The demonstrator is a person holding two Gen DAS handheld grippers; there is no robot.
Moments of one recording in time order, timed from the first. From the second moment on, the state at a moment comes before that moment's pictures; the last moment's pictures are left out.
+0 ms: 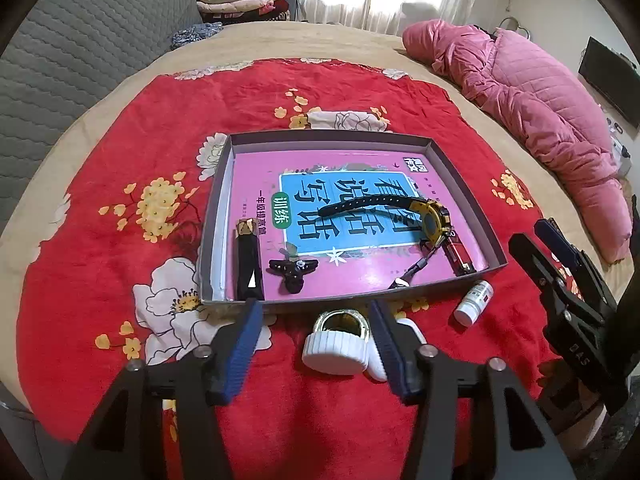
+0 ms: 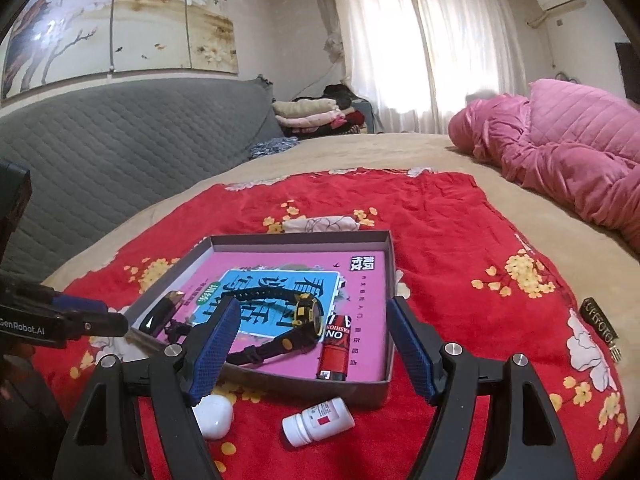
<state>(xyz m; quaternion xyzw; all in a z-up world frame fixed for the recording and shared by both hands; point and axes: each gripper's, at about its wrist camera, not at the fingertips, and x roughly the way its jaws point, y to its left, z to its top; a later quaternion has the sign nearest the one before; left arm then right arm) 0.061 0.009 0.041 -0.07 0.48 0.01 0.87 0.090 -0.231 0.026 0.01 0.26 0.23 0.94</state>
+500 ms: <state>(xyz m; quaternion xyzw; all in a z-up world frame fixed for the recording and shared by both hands) 0.051 0.019 0.044 -0.08 0.47 0.02 0.88 0.072 -0.233 0.037 0.01 0.26 0.23 0.94</state>
